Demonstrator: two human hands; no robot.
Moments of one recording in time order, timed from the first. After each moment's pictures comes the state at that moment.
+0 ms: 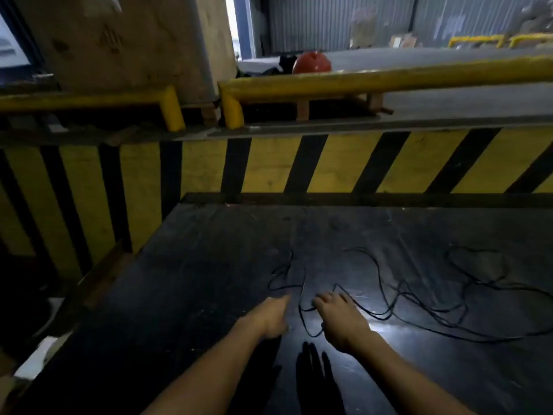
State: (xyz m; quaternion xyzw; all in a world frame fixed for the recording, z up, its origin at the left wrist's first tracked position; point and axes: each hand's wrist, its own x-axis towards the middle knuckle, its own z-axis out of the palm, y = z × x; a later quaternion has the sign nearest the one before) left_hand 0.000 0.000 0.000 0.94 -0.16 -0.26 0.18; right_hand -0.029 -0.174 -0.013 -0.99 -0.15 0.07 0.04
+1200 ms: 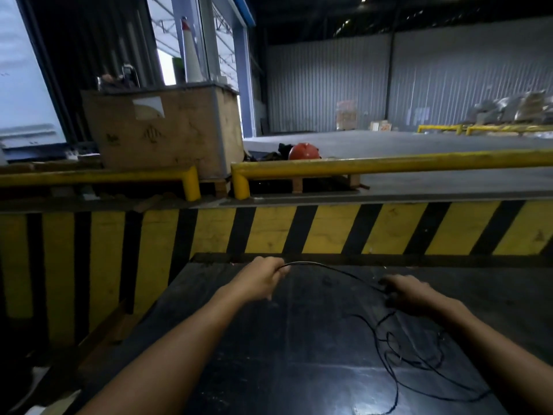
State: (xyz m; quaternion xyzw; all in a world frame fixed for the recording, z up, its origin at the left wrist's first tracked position) left_hand -0.060 0.015 0.218 0.94 -0.22 0.01 0.25; right_hand -0.074 -0.302 0.169 -0.99 0.01 0.04 0.10
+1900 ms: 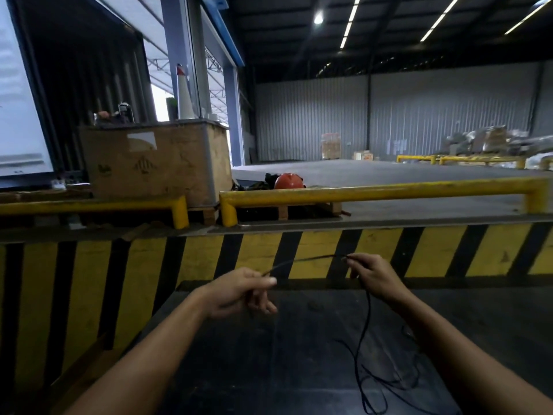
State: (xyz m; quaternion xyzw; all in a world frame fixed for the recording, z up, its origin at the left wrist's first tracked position) left_hand -0.102 0.031 0.268 0.74 -0.29 -0.23 0.56; right_hand -0.107 -0.273 0.240 -0.86 -0.07 -0.18 0.48
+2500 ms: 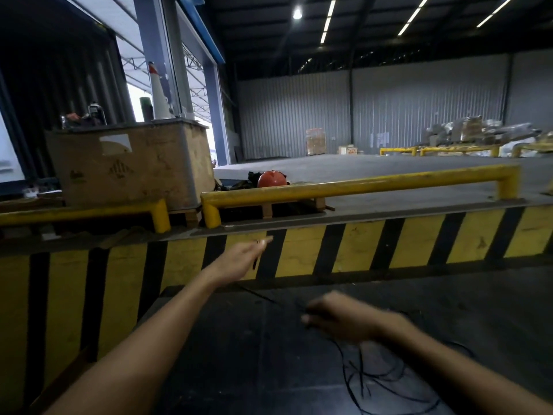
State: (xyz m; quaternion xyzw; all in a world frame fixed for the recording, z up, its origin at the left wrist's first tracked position) left_hand -0.058 -0.021 0.284 0.86 -0.27 -0.02 0.44; right_hand -0.154 -0.244 0.231 -0.94 -0.25 0.03 0.22
